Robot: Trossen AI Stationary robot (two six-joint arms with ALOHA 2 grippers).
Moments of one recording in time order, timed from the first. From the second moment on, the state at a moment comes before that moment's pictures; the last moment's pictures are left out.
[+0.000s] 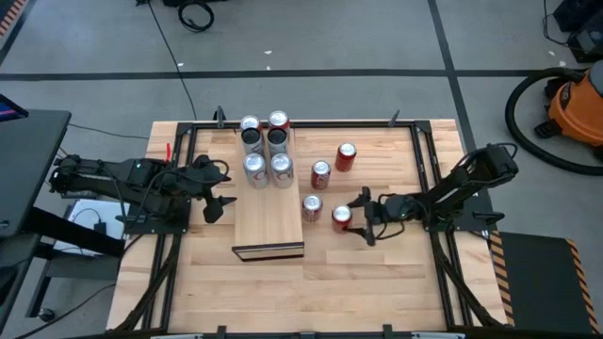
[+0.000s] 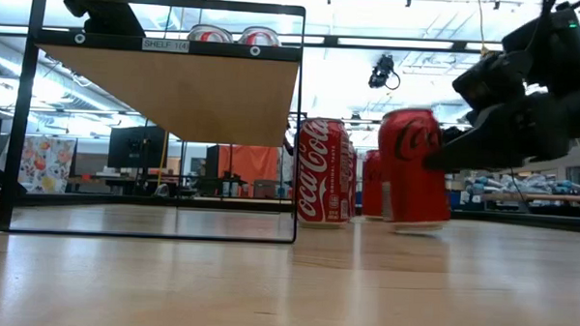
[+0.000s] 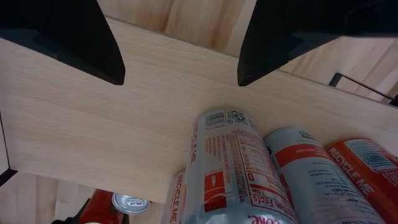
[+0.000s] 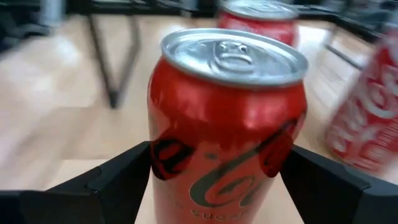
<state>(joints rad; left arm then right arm) -0.15 0.76 0.84 -0.83 -0.35 -0.38 0.18 1.50 0.13 1.07 0.21 0.02</state>
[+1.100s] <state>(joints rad) -0.15 0.76 0.84 -0.83 -0.35 -0.38 0.19 1.54 0.17 0.80 0.66 -0.06</state>
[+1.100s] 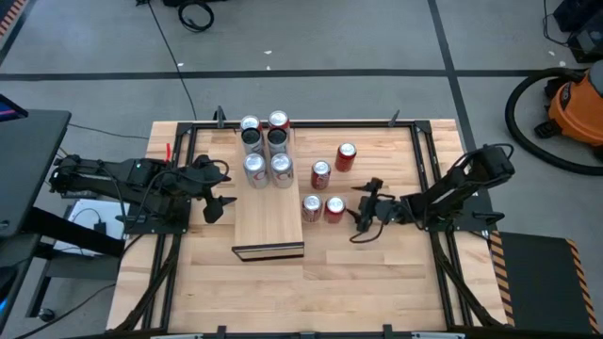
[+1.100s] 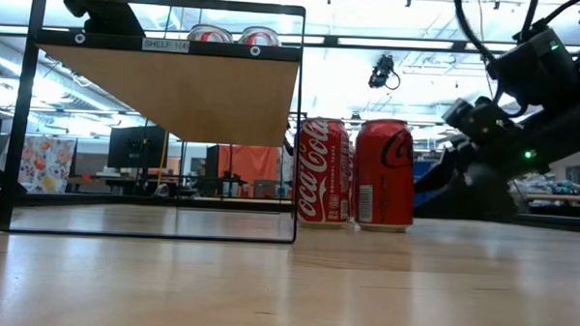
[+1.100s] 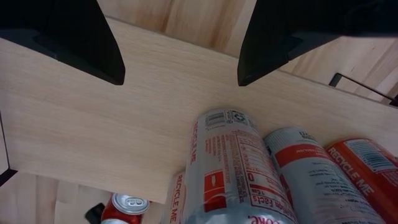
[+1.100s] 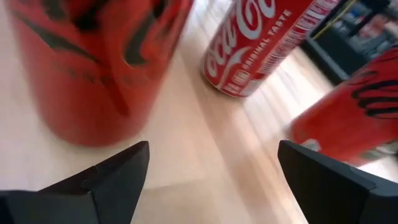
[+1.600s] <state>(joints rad) -0.15 0.76 0.84 -0.83 -0.35 -0.38 0.30 1.46 0.22 0.83 0.52 0.11</state>
